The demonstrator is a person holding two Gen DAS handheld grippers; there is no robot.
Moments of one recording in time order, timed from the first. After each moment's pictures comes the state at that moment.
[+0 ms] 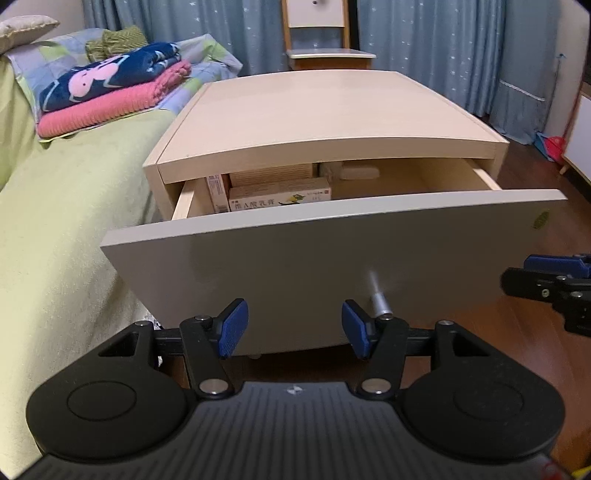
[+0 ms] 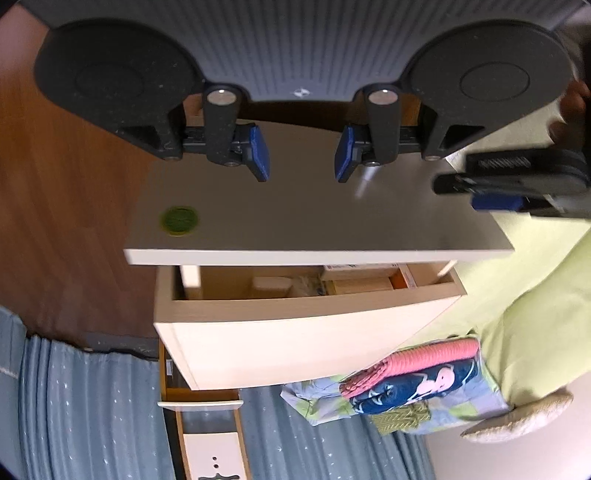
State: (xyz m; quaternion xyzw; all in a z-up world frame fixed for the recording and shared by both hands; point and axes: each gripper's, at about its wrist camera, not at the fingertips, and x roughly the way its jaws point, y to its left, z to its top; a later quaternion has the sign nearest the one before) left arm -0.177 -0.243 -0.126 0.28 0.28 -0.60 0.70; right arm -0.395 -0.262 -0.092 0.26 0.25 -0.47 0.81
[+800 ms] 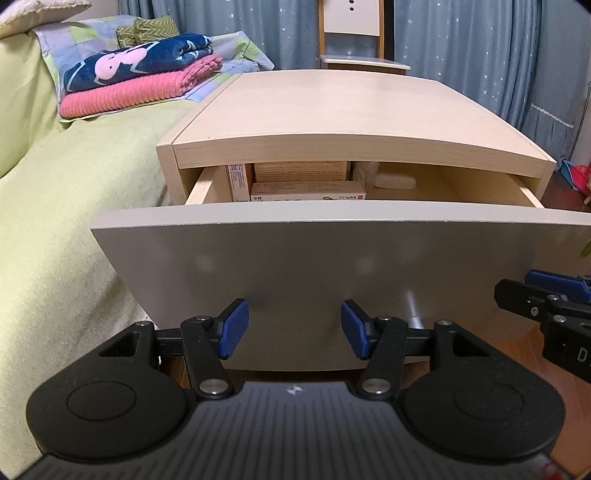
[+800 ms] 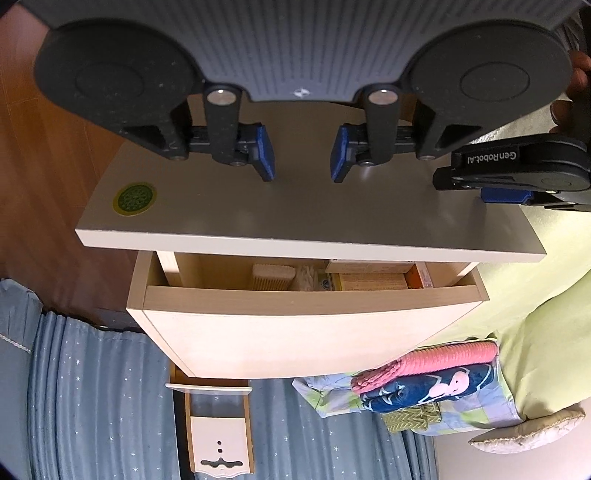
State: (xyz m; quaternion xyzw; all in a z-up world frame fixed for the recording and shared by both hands) left arm -0.163 -0.262 -0.151 0.25 0.29 -0.57 0.72; right arm -0.352 -0.271 -0.112 0.21 0.25 -0.51 0.80
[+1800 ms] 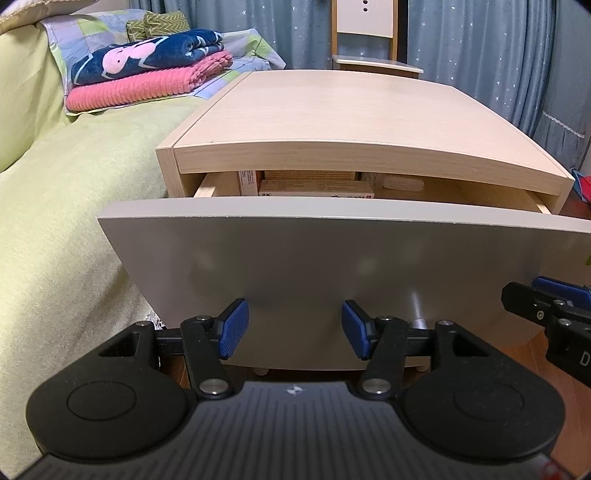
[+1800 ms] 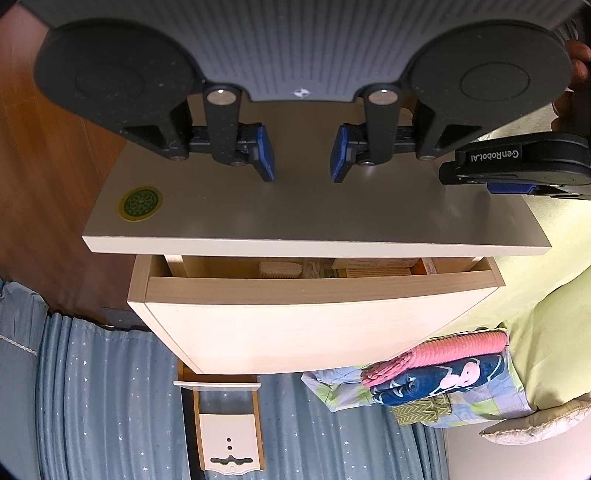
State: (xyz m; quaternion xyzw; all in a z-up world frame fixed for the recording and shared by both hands) left arm -0.160 -0.277 -0.153 0.24 0.30 -0.56 0.73; right arm -0.345 -0.286 -0.114 0.21 0.24 -0.52 0.79
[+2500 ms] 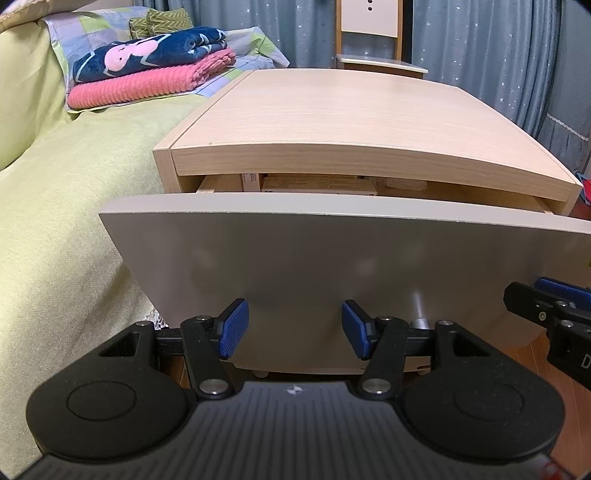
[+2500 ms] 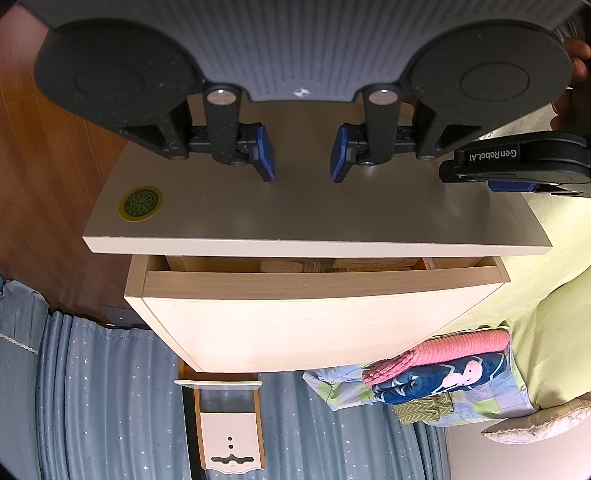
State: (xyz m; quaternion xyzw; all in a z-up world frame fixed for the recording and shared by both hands) left arm -0.159 -0.287 -0.156 0.24 0.31 -0.55 0.74; right arm -0.342 -0.293 -0.115 0.21 0.24 -0.52 0.79
